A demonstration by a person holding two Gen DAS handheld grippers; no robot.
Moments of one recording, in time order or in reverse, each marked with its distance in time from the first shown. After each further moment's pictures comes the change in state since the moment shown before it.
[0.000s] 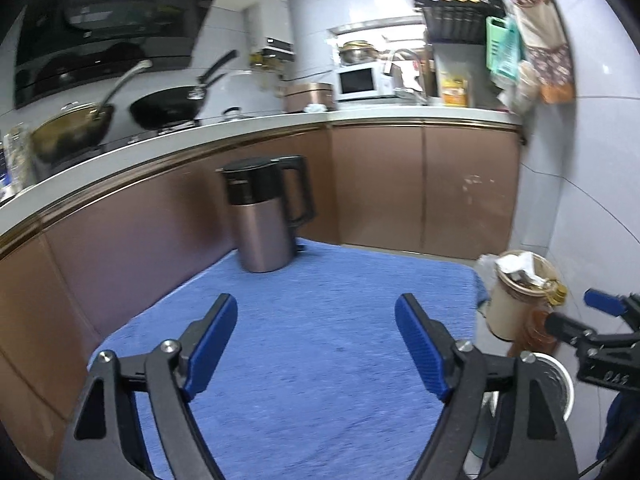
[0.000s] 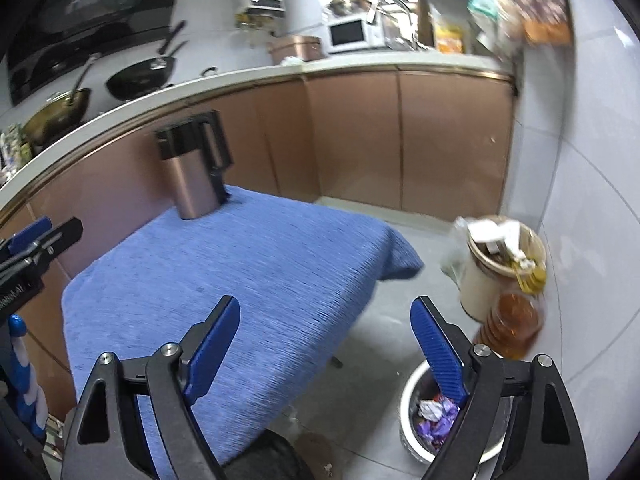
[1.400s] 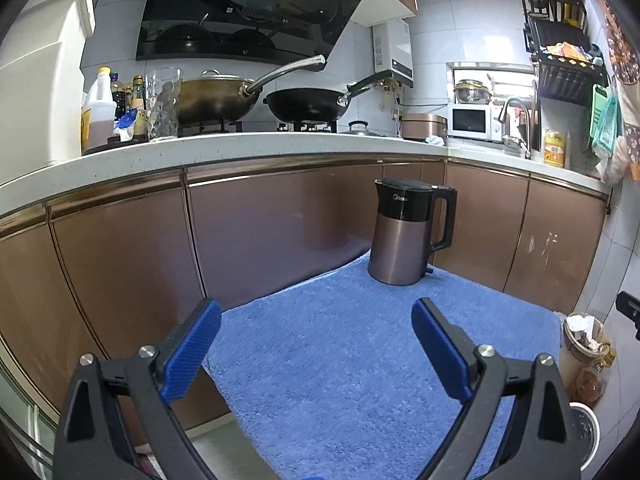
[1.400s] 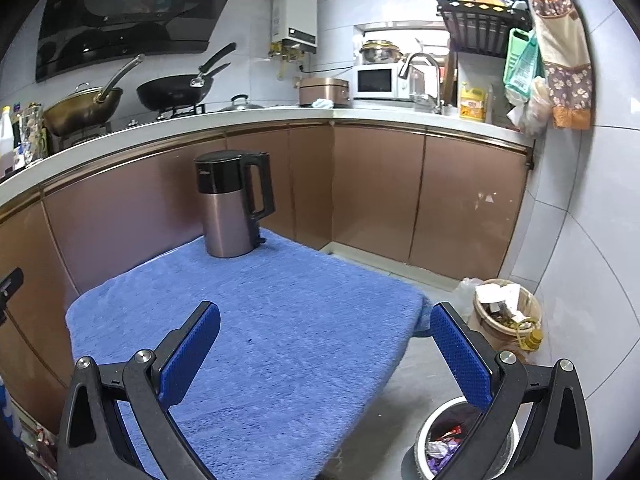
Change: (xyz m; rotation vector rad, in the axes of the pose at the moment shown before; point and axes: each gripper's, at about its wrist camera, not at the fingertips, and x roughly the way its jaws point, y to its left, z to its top) left arm -0.056 0.161 -0.031 -0.230 -0.073 0.256; right arm -0.029 0.101 0.040 -0.105 -0.142 -0.063
